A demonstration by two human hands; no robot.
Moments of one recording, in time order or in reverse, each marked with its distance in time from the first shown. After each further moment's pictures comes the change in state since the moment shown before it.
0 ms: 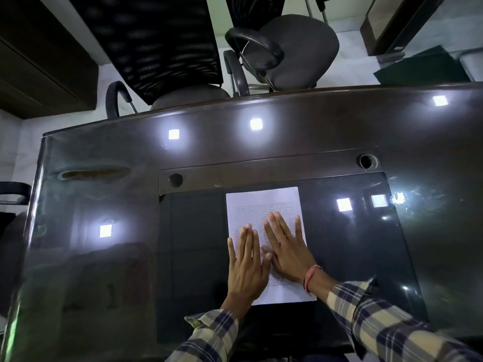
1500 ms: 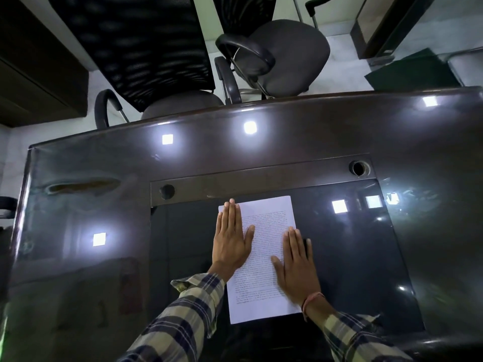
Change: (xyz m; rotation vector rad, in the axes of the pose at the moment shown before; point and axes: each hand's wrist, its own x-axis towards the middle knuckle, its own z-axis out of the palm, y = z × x) left_hand 0.098 -0.036 -0.019 0.012 -0.073 -0.058; right_hand -0.032 -0.002 0.018 0.276 0.053 0.401
